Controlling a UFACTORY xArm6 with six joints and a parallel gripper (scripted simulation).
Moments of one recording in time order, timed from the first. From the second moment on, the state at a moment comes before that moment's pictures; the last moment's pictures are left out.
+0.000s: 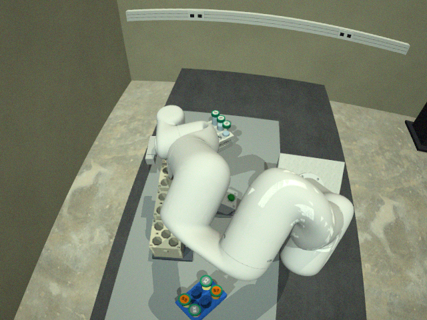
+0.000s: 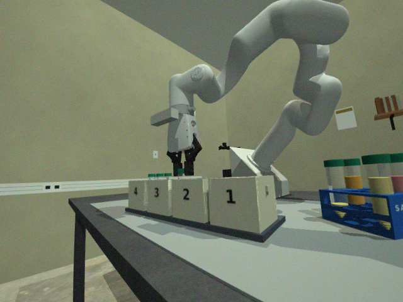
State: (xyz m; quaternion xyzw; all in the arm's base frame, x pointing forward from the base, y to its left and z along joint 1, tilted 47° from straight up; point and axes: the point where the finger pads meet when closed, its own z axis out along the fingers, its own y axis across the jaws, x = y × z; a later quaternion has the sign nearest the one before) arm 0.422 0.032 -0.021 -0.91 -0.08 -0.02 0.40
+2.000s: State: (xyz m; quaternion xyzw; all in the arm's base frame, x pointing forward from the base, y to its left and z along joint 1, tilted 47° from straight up) arm 0.426 -0.046 0.052 -0.91 -0.08 -0.02 0.40
